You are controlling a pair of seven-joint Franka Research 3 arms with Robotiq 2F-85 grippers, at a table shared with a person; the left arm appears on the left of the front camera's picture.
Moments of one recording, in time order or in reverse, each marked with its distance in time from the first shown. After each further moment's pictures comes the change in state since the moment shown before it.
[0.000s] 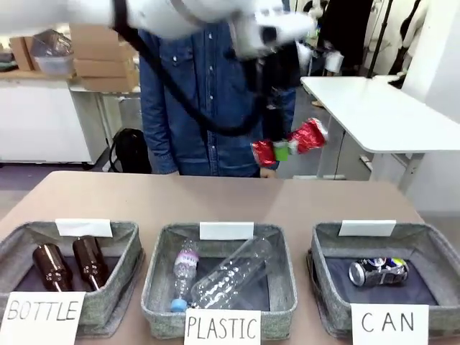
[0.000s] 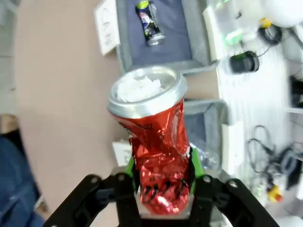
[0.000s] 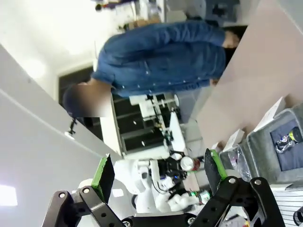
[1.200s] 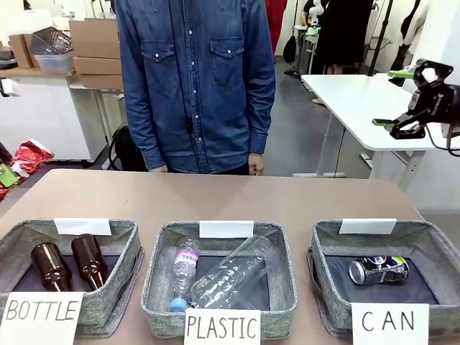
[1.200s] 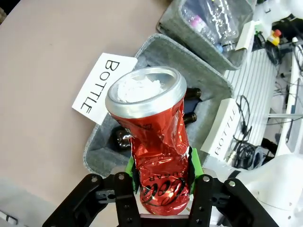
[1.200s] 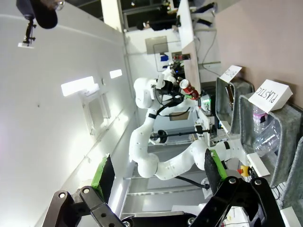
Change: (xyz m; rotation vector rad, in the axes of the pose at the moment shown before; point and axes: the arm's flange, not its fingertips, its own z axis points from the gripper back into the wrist) left arm -0.552 -0.130 0.067 -0.005 -0.283 0.663; right arm -0.049 -0.061 -0.355 0.086 0.741 0.091
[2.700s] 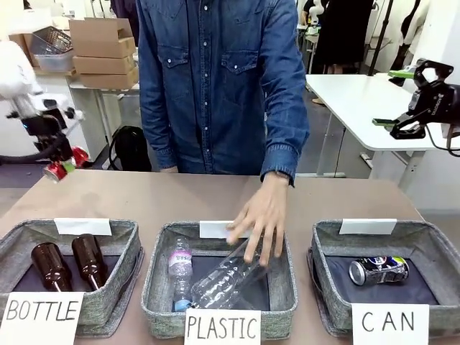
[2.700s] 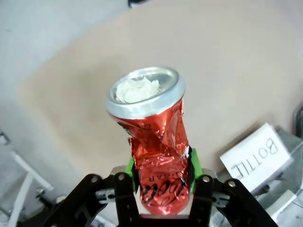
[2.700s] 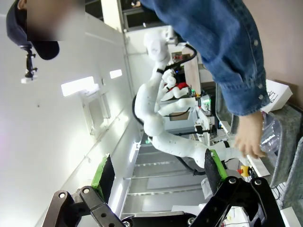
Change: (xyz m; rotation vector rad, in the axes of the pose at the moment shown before) left arm 0.060 0.262 -0.022 0.241 0.148 0.511; right arm 0.000 0.000 0.000 0.000 -0.001 0.000
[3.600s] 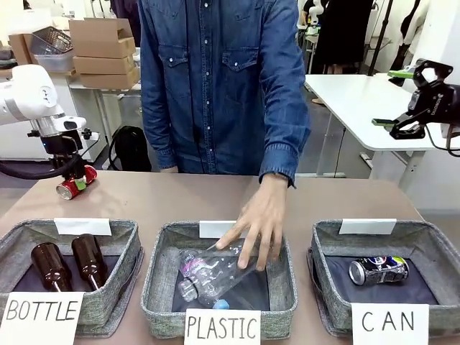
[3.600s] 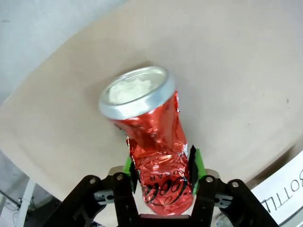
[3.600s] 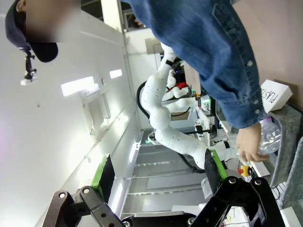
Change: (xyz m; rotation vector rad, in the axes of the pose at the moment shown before) left arm 0.040 0.024 -0.100 0.050 0.141 -0.007; right arm 0.000 0.000 0.000 0.000 0.001 -0.001
